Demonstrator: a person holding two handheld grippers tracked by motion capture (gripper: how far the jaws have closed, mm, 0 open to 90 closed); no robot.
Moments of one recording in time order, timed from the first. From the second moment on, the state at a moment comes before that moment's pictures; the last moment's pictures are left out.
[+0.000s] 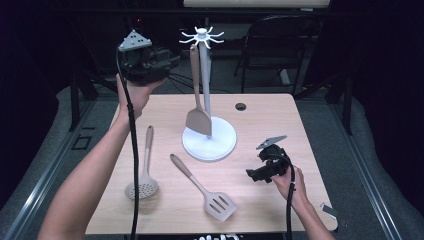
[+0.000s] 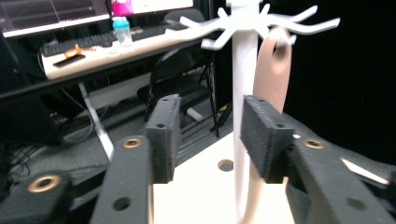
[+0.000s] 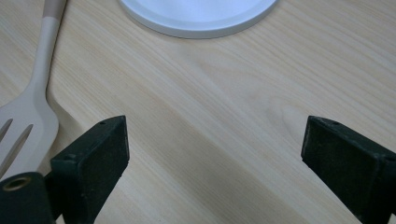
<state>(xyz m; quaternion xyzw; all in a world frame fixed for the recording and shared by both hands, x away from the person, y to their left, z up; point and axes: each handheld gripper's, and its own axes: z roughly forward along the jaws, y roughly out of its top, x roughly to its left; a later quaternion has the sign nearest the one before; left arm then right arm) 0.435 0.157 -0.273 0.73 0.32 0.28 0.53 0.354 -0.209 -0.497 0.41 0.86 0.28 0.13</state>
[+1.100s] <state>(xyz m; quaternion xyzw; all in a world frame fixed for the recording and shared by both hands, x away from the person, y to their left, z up) 0.383 0.180 -0.380 0.78 0.34 0.23 0.47 0.353 -0.200 -0.504 0.40 0.87 0.26 0.12</state>
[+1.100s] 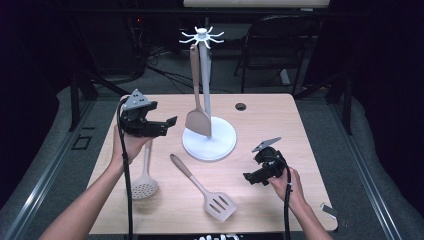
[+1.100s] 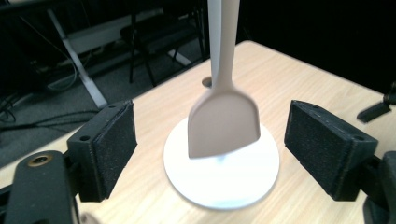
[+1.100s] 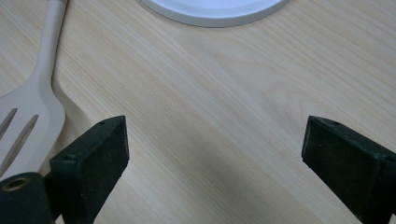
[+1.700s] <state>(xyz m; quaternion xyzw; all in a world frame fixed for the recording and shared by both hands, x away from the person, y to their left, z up) 0.361 0.194 -0.445 0.79 0.37 0.19 0.44 0.352 -0.196 -0.506 0.40 0.87 0.26 0.11</state>
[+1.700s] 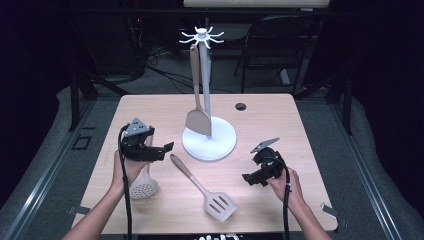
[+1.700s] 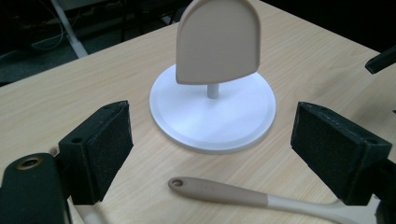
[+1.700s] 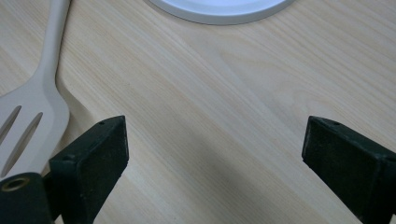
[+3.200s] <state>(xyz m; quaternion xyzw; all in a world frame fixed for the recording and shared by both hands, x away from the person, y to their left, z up) 0.357 0.185 -0.503 0.78 0.48 0.12 0.38 0.280 -0.116 -0.512 0.25 0.94 0.25 0.01</state>
